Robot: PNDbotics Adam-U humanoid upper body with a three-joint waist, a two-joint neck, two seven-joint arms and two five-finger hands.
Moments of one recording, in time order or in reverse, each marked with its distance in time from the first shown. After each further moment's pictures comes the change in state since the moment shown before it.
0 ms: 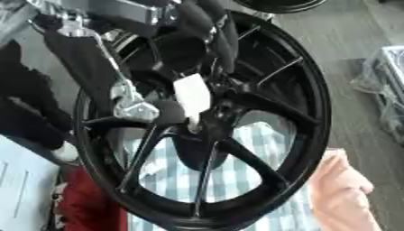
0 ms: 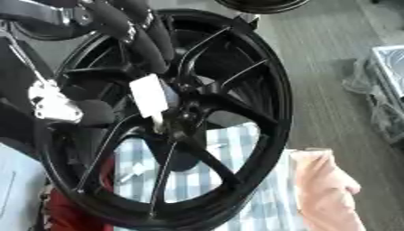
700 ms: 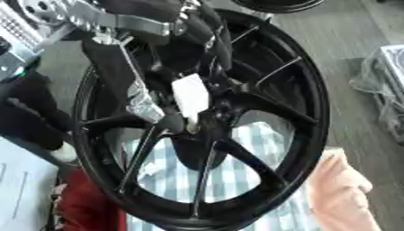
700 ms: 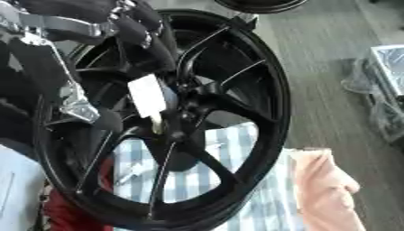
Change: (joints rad) left arm 0.000 -0.042 -0.047 0.129 -0.095 -0.099 0.099; right arm -0.003 0.000 0.007 0.000 0.000 -0.001 0.005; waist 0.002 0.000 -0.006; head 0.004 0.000
